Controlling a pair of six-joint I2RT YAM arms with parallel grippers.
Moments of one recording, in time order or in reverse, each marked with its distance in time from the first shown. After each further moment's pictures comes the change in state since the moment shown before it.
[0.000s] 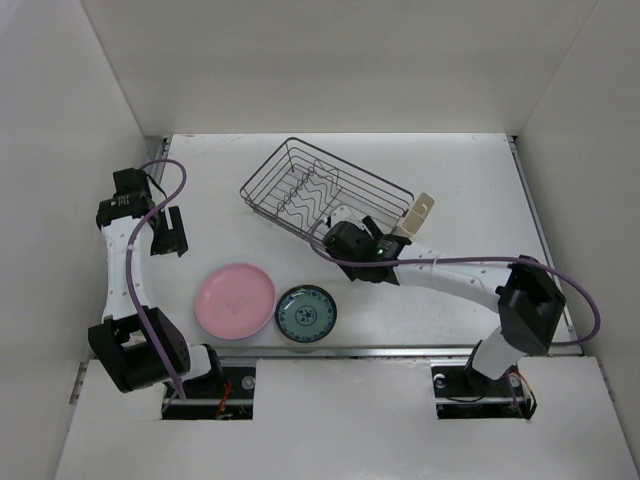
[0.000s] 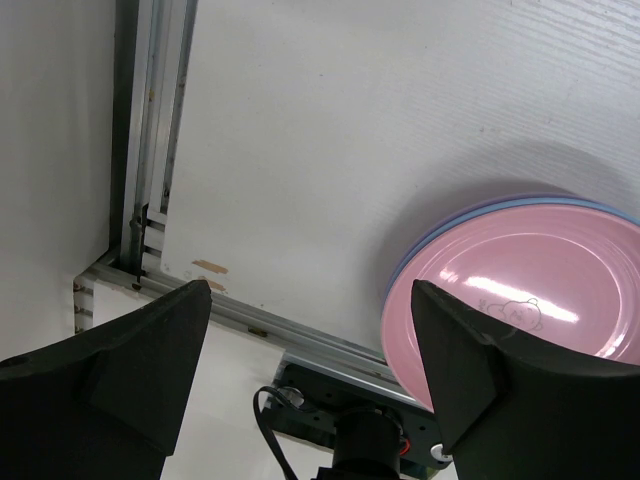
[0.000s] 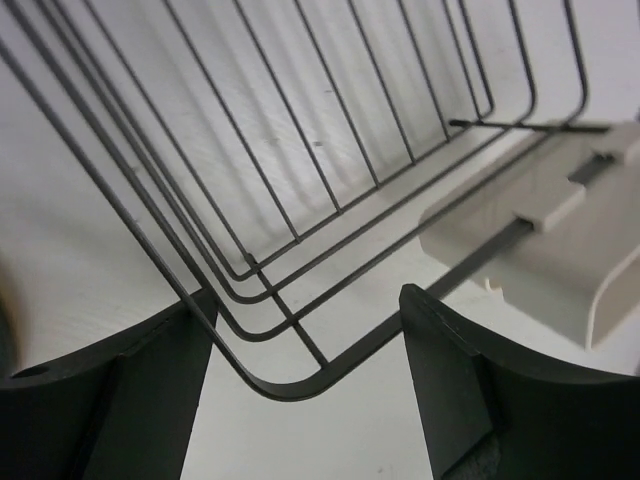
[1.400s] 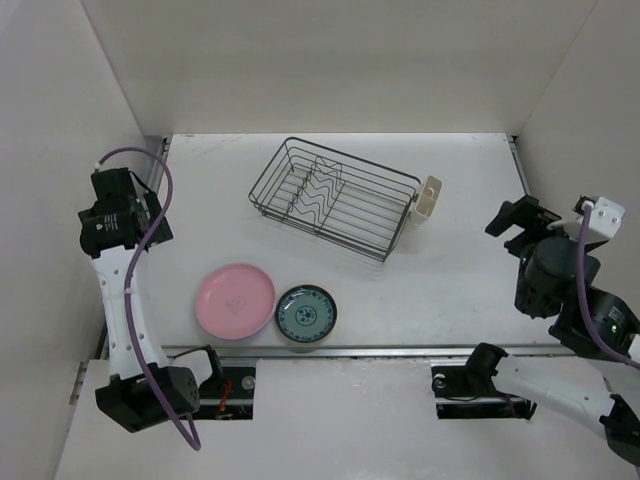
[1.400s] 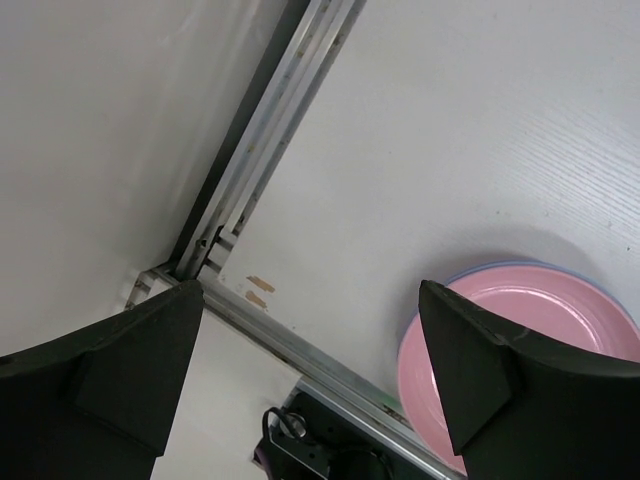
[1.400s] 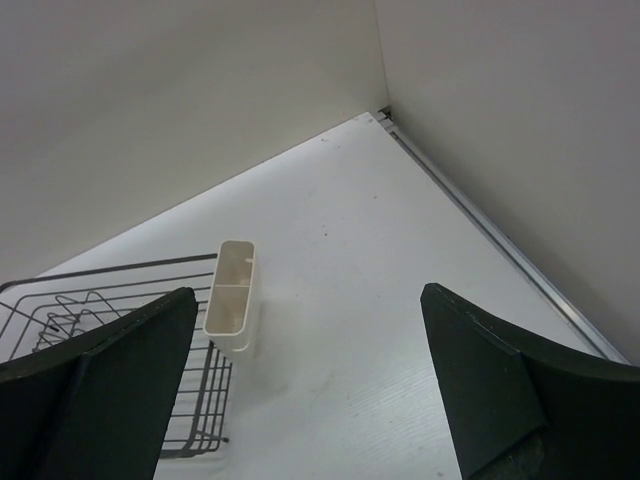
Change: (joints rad) left arm 0.000 -0.203 0.082 0.012 -0.155 -0.083; right arm -0.117 -0.971 0.016 -0.138 0.654 0.274
